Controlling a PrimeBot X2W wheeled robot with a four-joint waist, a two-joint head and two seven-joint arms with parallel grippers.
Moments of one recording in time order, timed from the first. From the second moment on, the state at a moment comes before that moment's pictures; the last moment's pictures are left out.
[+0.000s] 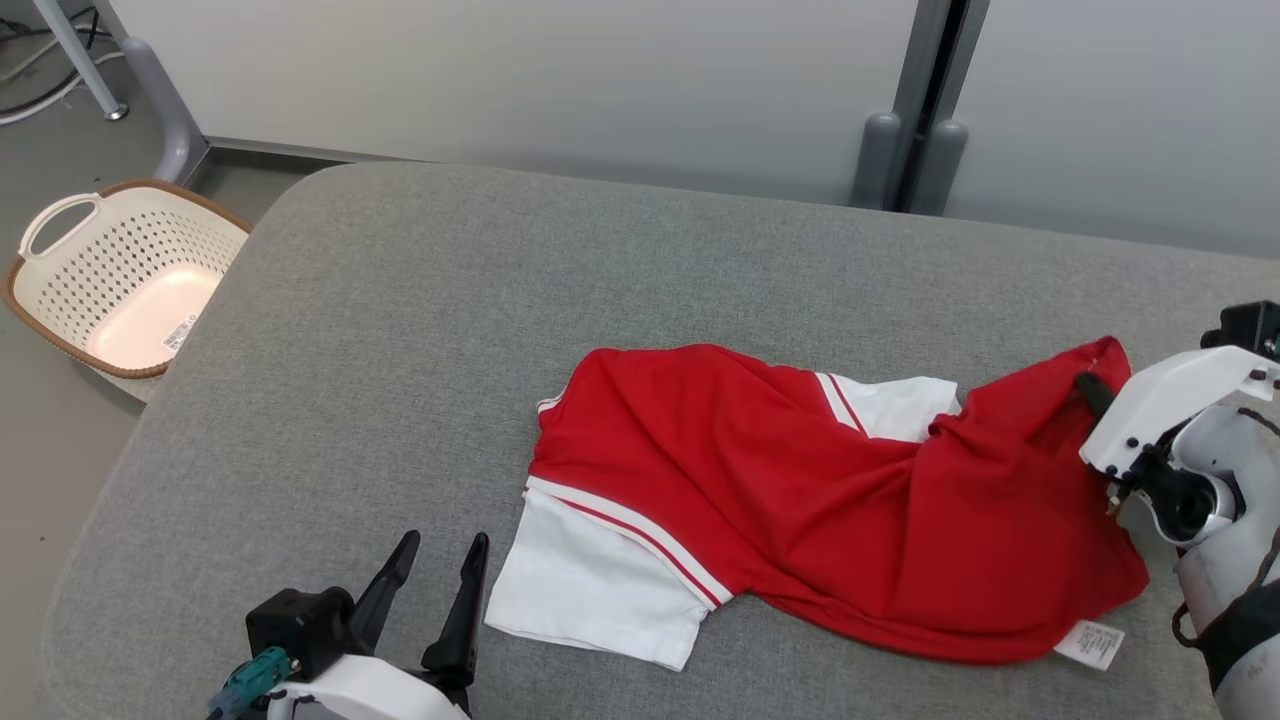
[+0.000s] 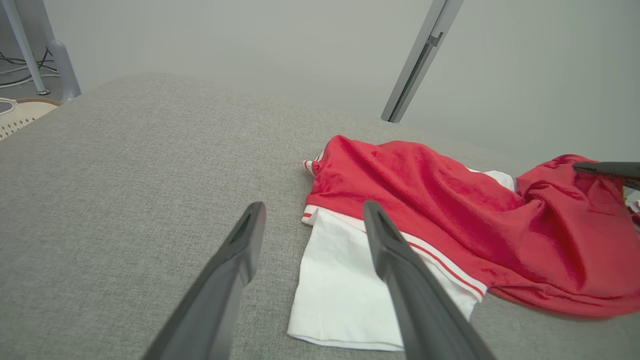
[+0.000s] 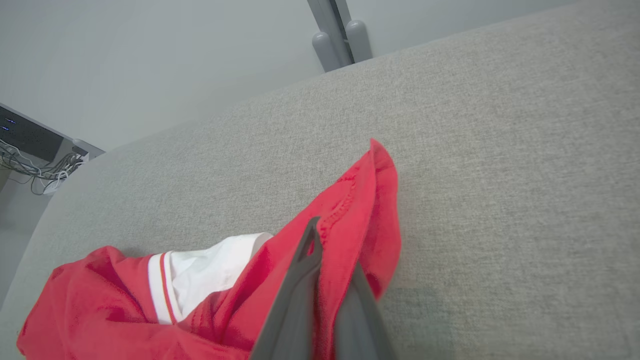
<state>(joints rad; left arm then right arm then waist) -0.09 0.35 -0.60 0.16 -0.78 0.16 -0.24 -0.68 -0.26 0.07 0.98 0.61 0.13 0.34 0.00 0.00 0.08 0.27</state>
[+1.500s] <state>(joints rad) 0.19 0.27 -0.20 -0.03 -0.54 0.11 -0.26 -0.04 -0.25 0.14 0.41 0.68 0.13 -0.26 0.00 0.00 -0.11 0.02</state>
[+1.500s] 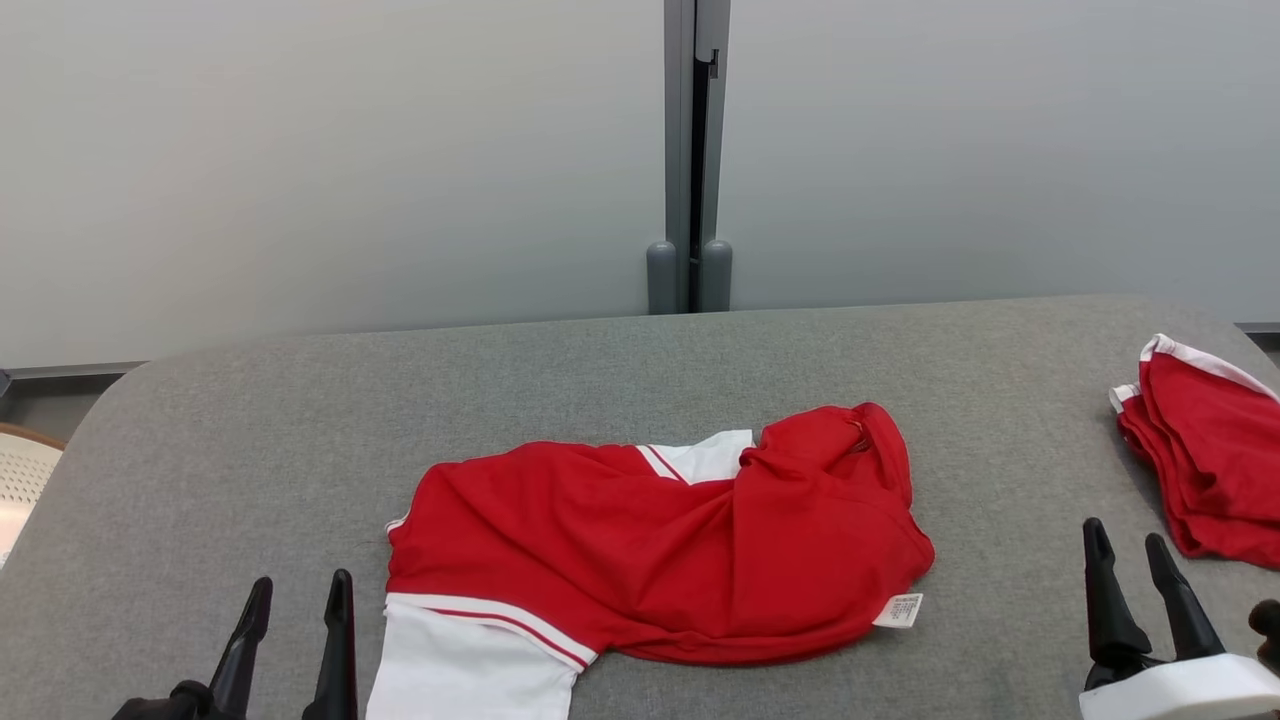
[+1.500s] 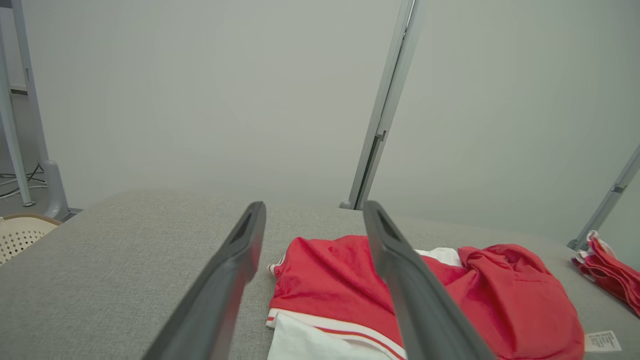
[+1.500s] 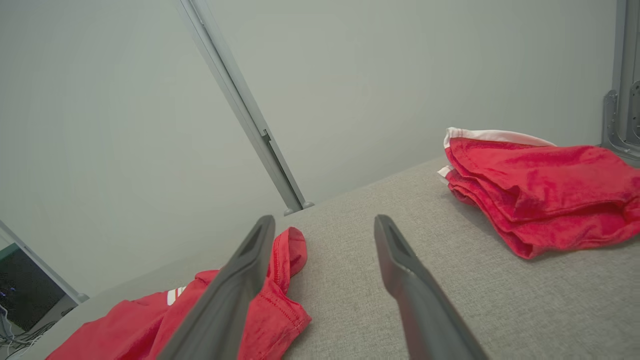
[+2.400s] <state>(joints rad) 0.14 0.30 -0.26 0.08 -0.57 0.07 0.09 -0.18 -0.24 0.15 0.56 0.65 0.13 0.21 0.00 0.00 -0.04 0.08</state>
